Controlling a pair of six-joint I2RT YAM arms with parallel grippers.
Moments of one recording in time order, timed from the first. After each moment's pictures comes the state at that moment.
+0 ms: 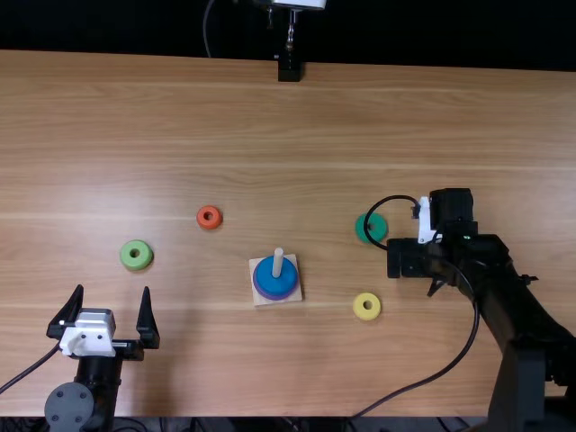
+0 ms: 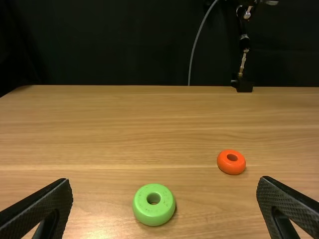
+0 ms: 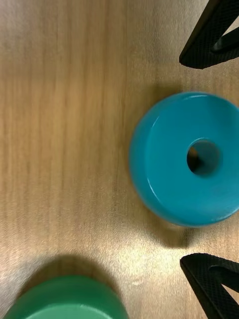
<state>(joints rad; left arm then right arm) -0.06 0.01 0.02 -0.07 -0.04 -0.05 0.02 1.74 1.00 -0.52 0.01 -0.03</state>
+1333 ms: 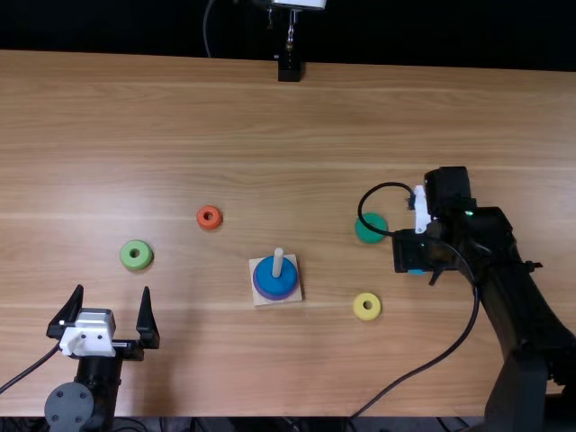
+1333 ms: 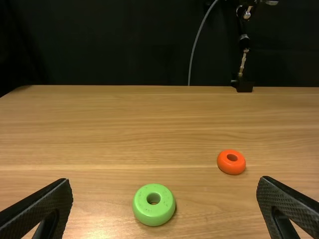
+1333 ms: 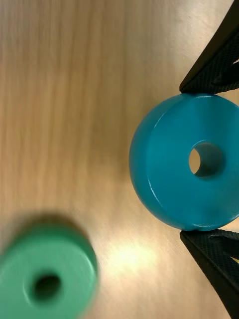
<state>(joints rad) -0.06 0.01 0.02 -0.07 -0.04 -0.05 0.09 1.74 1.23 -0.88 0.02 -0.03</state>
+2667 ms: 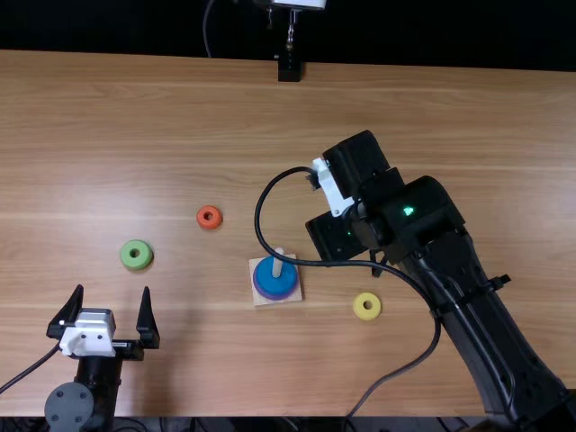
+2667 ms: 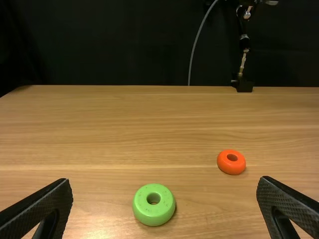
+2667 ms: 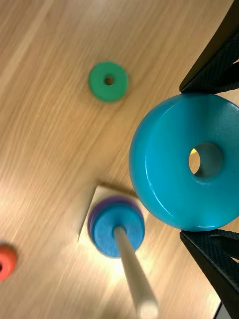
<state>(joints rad) -0.06 0.01 0.02 -0.07 -0.04 -0.05 0.52 1.72 1.80 -1.28 0.00 -0.03</state>
